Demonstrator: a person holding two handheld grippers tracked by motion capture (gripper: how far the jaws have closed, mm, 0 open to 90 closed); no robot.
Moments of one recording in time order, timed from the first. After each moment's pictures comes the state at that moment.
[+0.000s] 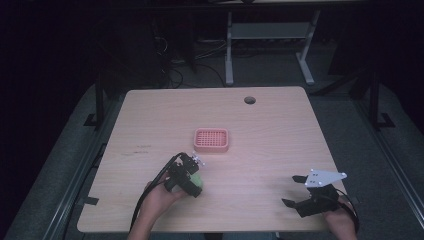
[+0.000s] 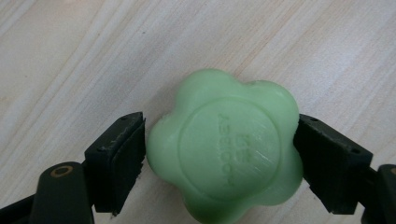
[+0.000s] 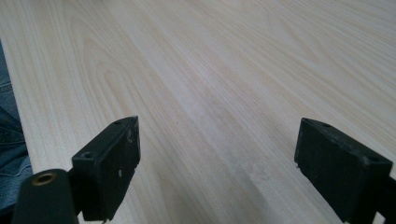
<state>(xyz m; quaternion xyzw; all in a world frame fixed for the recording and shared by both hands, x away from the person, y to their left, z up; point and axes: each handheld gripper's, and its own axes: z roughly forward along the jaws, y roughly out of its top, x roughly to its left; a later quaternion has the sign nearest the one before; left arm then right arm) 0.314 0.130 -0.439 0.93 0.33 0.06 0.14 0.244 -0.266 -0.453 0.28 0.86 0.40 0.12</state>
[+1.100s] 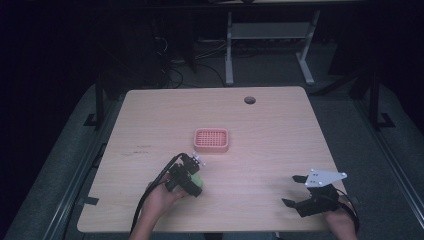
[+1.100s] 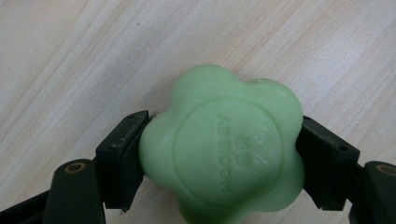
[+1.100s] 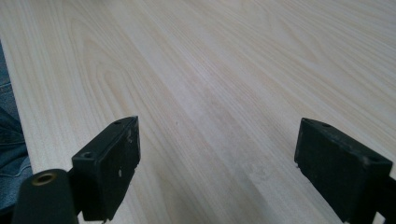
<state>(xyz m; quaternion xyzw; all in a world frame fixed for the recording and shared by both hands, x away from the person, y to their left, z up) 0.315 0.128 -0.443 0.93 0.34 0.04 0.13 0.244 -0.266 -0.452 0.28 0.86 0.40 0.12</state>
